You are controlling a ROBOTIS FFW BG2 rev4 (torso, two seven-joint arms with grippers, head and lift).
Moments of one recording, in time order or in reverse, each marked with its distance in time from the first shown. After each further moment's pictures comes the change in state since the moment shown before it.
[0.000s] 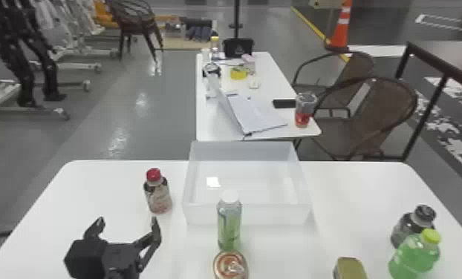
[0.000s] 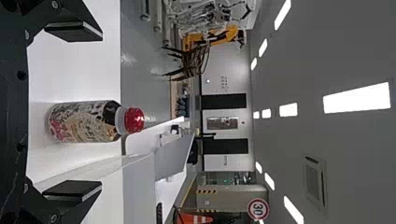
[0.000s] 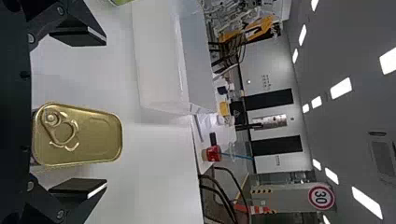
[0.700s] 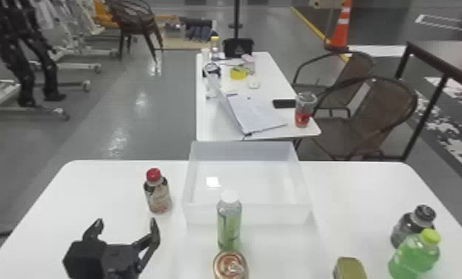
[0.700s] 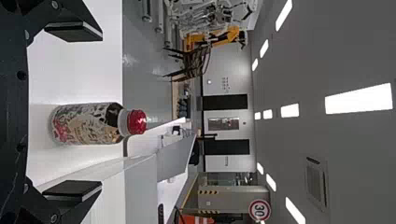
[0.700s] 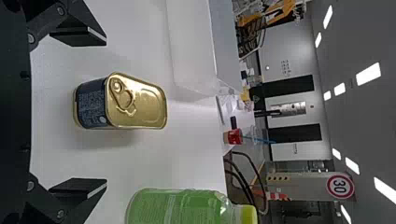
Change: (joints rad) left arm 0.003 0.001 0.004 0.001 0.001 0.000 0.000; right arm 0.060 0.038 -0.061 0.029 0.032 -0.004 0.023
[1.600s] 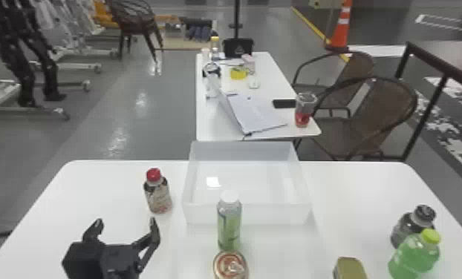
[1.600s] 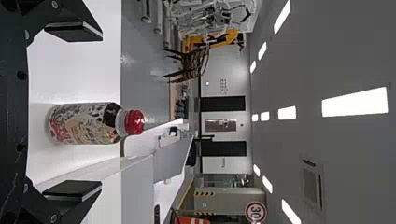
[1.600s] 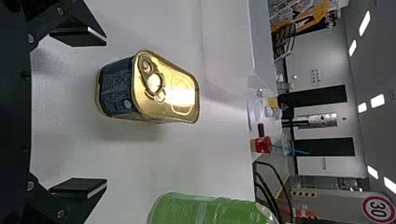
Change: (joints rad) left arm -0.002 -0.012 0.003 0.013 0.002 -0.024 0.000; right arm -0.120 0.000 -0.053 0.103 0.059 0.122 0.102
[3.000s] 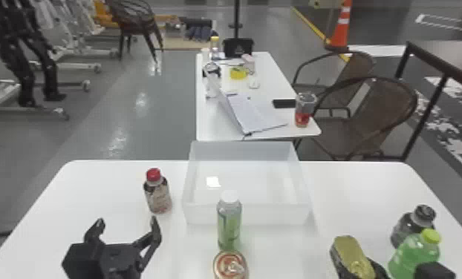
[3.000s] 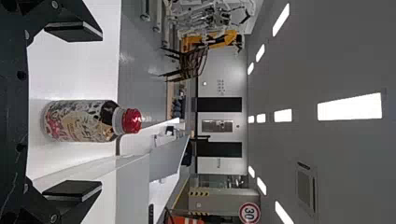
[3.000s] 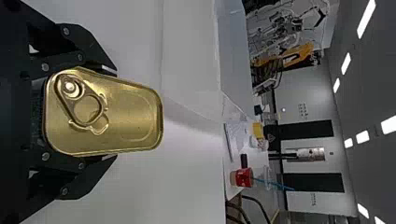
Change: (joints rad) left arm -0.010 -0.030 0.014 0.029 0.002 -0.037 -0.023; right arm -0.261 -0.053 0.007 0.110 -0.016 0.084 0.128
